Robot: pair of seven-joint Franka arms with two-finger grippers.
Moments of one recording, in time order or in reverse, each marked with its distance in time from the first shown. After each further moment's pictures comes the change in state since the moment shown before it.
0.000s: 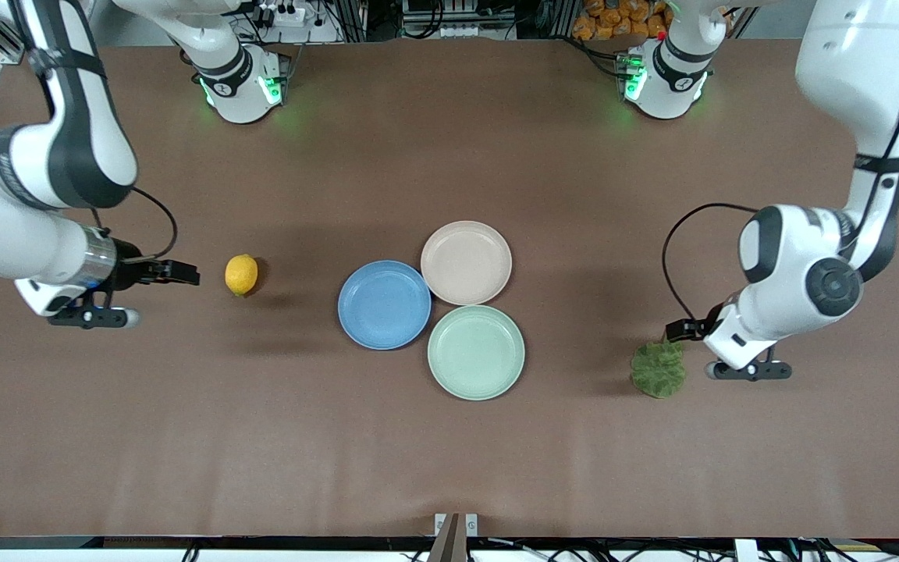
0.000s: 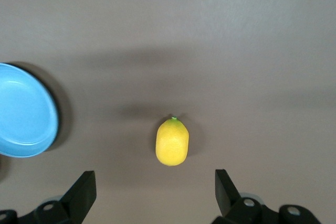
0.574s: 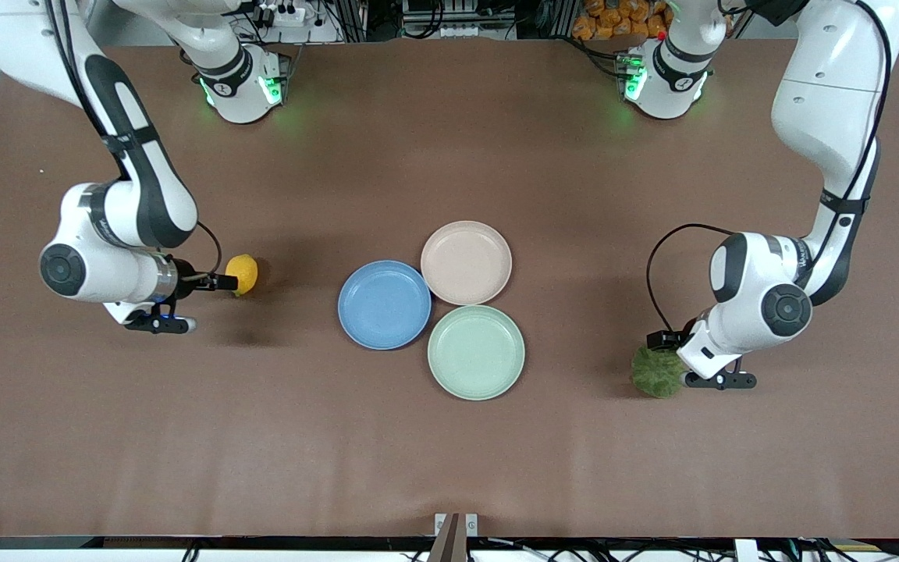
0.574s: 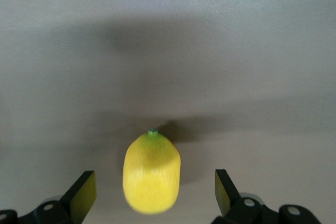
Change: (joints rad) left arm -0.008 0.117 -0.003 0.016 0.077 0.104 0.000; right arm -0.007 0.171 -0.001 -0.154 0.000 0.235 0.000
